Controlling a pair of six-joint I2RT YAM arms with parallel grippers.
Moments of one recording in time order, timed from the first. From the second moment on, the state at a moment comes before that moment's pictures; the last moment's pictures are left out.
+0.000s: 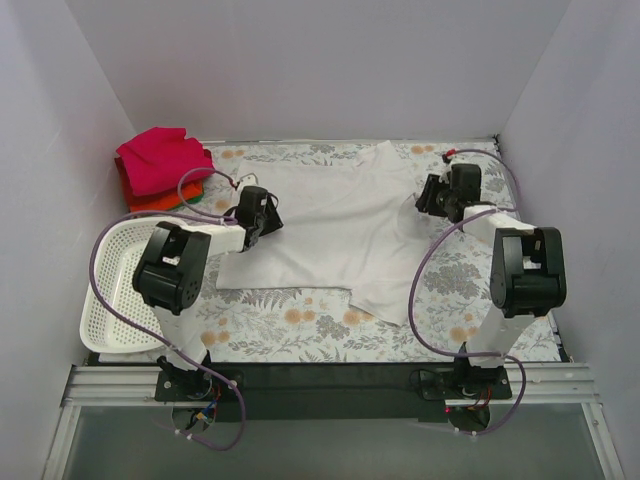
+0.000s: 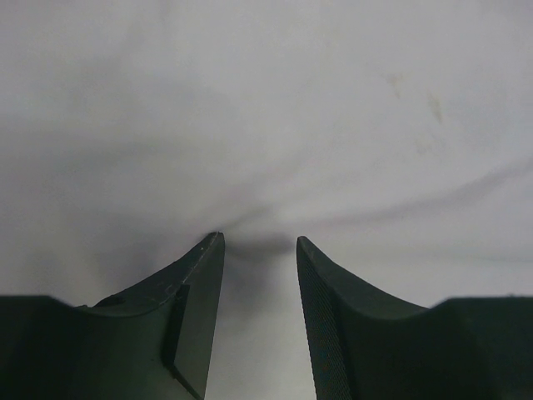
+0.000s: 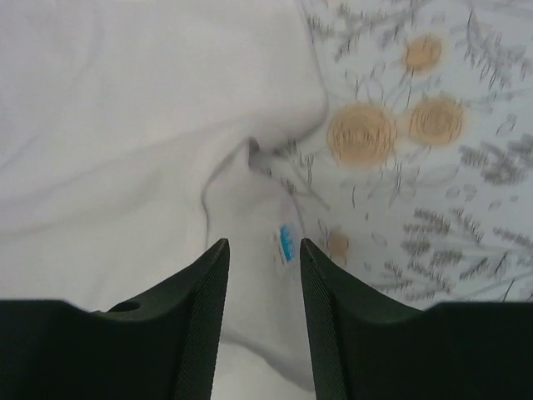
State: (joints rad) left arm -0.34 1.87 0.98 0.20 -0.17 -0.60; right arm 0.05 1.77 1.09 0.04 -0.18 0.23
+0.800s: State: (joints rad) left arm -0.51 1.21 0.59 -0.24 -0.67 -1.03; right arm 0.29 1.29 0.63 0.06 -0.12 0.27
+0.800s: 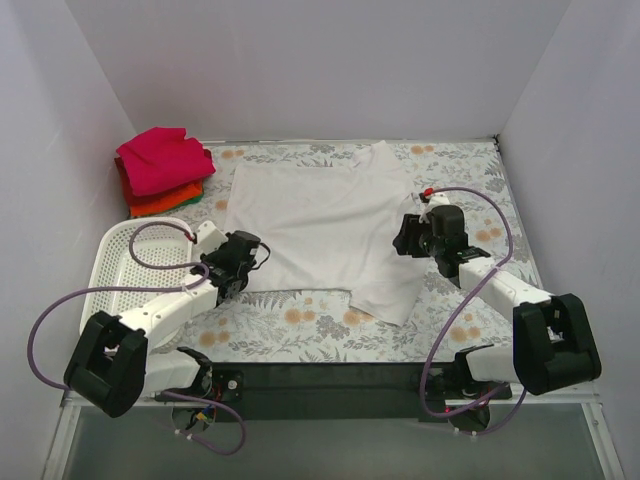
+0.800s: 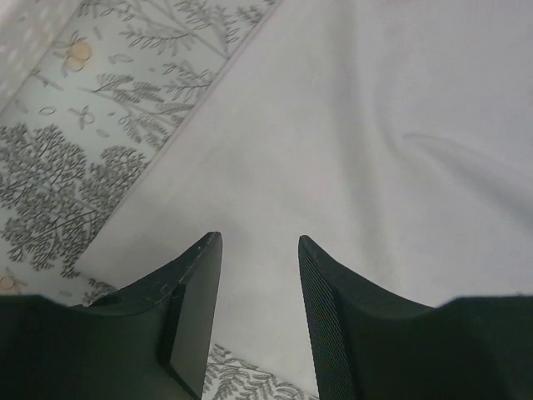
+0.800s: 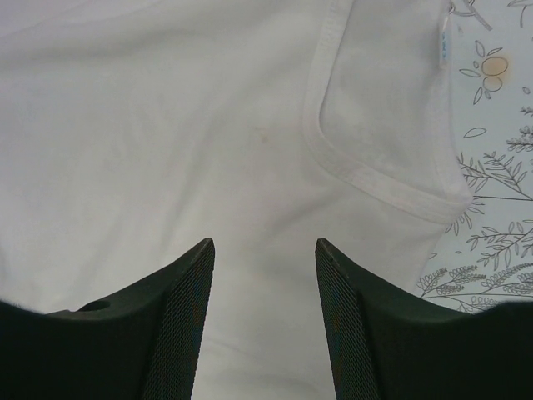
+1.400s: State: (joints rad) left arm -0.51 1.19 0.52 -0.60 -0.69 -1.34; right arm 0.29 1.32 0.63 0.13 -0.17 0.28
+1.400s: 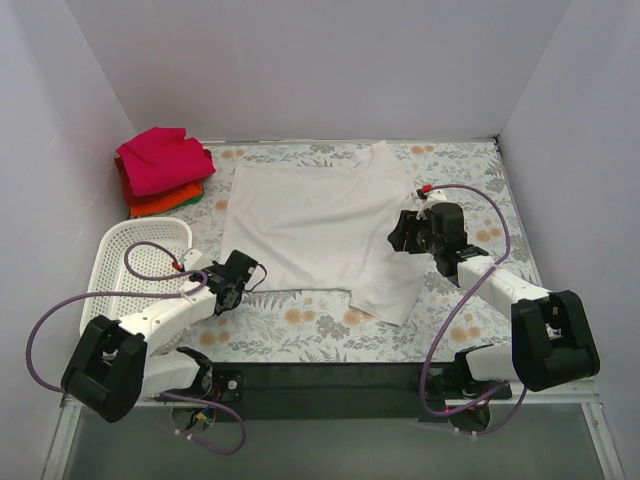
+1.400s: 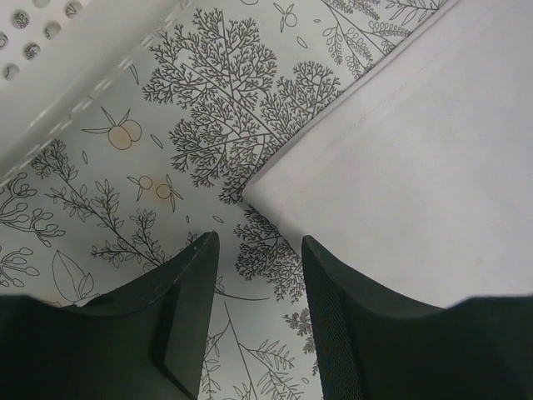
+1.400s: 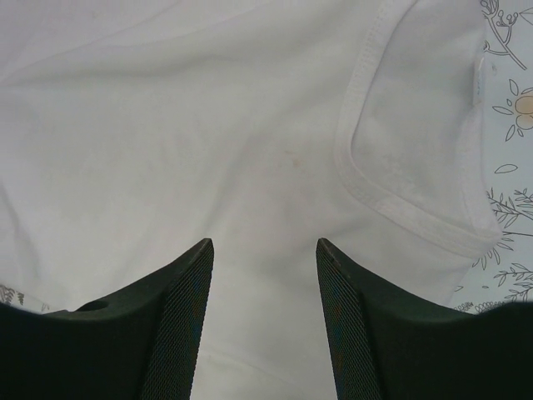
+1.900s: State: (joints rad) left arm -0.46 1.21 0.51 -0.59 -0.69 -1.34; right arm 0.29 1.31 0.62 0.15 -0.21 0.28
